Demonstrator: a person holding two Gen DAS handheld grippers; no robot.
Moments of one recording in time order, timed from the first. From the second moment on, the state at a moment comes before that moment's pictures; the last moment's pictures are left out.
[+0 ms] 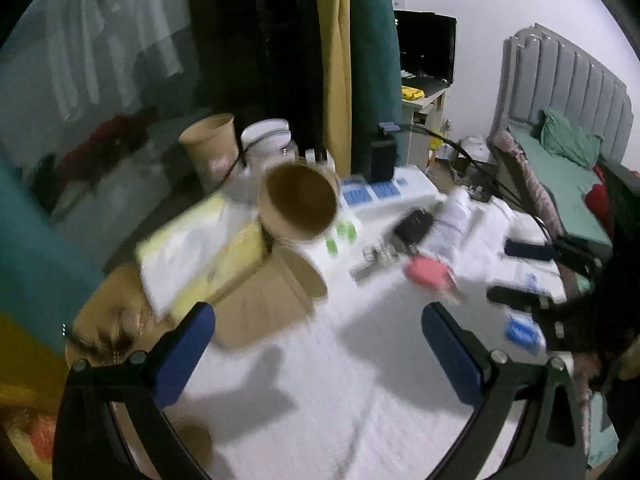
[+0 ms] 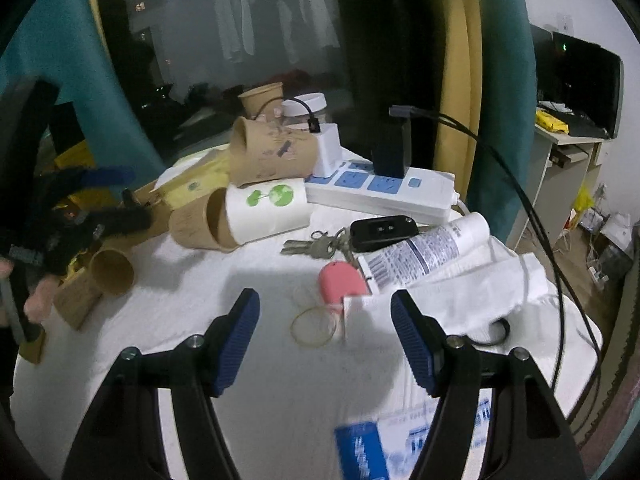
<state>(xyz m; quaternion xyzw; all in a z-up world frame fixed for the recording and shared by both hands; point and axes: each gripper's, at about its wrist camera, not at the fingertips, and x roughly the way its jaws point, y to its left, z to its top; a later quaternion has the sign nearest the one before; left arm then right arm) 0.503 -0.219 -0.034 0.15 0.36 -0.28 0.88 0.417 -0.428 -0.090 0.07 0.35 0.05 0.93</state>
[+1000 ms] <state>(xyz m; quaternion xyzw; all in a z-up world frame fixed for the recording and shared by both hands) 0.499 -0.302 -0.014 0.31 0.31 -0.22 0.87 0.326 -0.408 -0.062 0.08 0.34 0.06 0.94</state>
